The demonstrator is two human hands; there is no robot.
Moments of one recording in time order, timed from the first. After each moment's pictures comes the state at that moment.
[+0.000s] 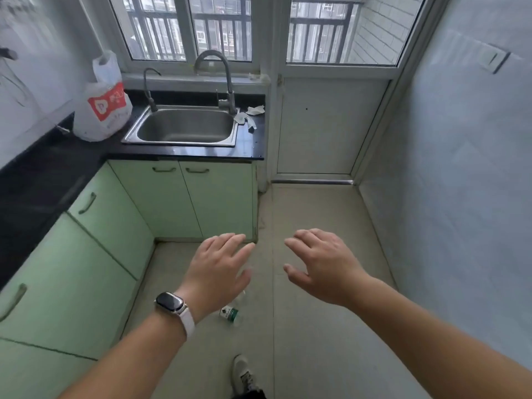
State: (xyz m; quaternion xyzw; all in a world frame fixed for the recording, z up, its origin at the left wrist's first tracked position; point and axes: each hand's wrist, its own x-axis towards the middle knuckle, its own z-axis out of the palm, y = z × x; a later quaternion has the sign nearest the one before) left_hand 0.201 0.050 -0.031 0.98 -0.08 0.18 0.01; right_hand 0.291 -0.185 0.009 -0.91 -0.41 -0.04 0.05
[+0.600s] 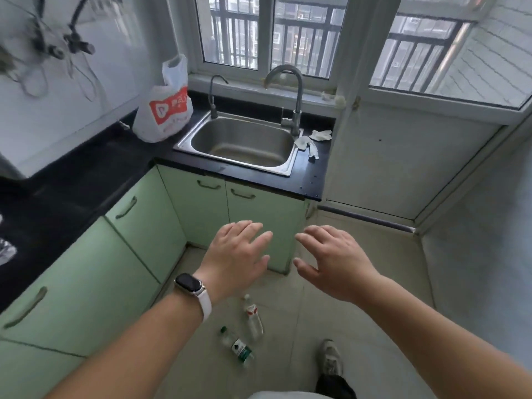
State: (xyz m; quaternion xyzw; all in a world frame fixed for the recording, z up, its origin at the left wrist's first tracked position) left_hand 0.364 0.176 -0.021 0.99 0.05 0.16 0.02; right_hand 0.494 -0.021 0.006 -0.85 -0.51 -0.07 0.08
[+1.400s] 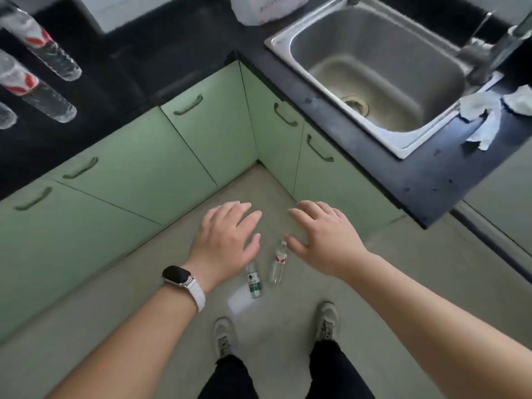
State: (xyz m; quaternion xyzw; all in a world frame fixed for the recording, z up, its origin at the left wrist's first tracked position) left_hand 0.446 0.212 -0.137 0.91 0.41 0.06 0.04; right_hand 0.664 0.152 -0.144 -0.67 -0.72 0.15 0.11
